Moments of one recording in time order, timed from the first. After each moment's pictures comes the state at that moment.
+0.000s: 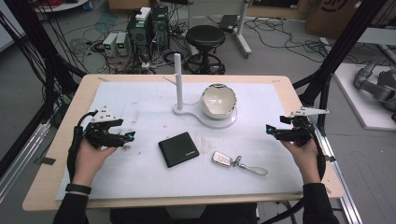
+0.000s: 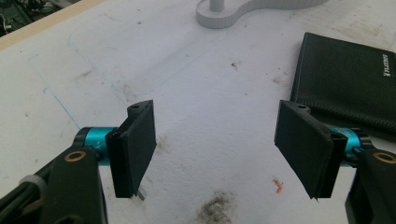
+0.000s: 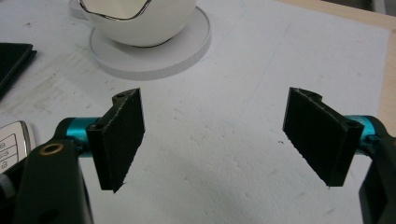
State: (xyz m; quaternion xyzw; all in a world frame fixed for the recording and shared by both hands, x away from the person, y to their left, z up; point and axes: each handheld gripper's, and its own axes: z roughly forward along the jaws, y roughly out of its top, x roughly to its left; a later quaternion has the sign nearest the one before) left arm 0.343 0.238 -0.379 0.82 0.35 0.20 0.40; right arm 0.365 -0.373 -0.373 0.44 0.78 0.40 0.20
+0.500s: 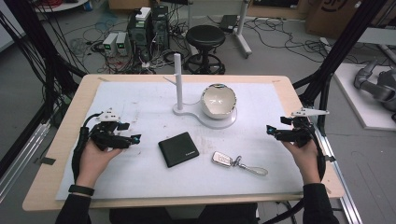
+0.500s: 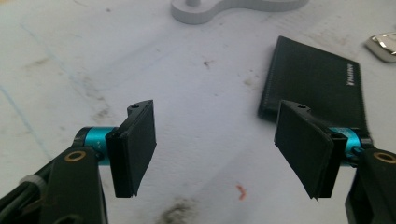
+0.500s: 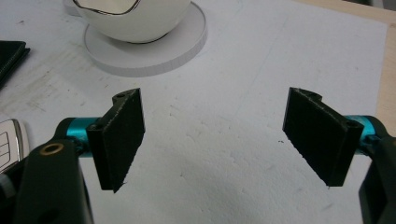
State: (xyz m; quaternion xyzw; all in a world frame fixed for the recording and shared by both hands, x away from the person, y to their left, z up) left arm 0.343 0.223 -0.384 0.82 0.38 0.13 0.42; right arm 0.366 -0.376 -0.377 0.44 0.78 0.40 0.20
